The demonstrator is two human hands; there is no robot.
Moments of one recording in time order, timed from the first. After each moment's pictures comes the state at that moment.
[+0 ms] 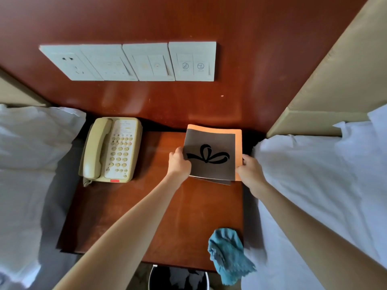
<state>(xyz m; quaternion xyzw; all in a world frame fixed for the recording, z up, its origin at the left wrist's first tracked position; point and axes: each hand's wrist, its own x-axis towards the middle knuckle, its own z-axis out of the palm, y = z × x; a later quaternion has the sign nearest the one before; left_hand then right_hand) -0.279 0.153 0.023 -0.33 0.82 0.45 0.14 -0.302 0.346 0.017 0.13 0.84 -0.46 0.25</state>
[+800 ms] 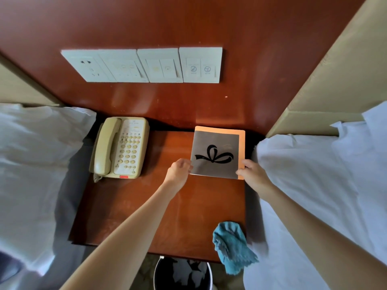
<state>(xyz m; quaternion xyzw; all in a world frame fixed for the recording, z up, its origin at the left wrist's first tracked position) -0.239 0.137 0.021 -0.31 0.79 0.50 0.17 -0.279 0.355 0.030 0.11 0.84 -0.44 0.30</state>
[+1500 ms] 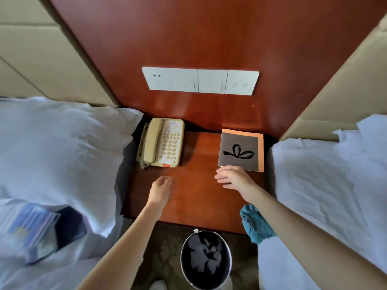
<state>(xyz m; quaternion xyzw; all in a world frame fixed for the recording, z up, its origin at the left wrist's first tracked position) -0.082 0.022 0.107 -0.42 0.67 0.61 0.06 -0.173 0.232 0.138 0.08 0.76 -0.53 0.37</state>
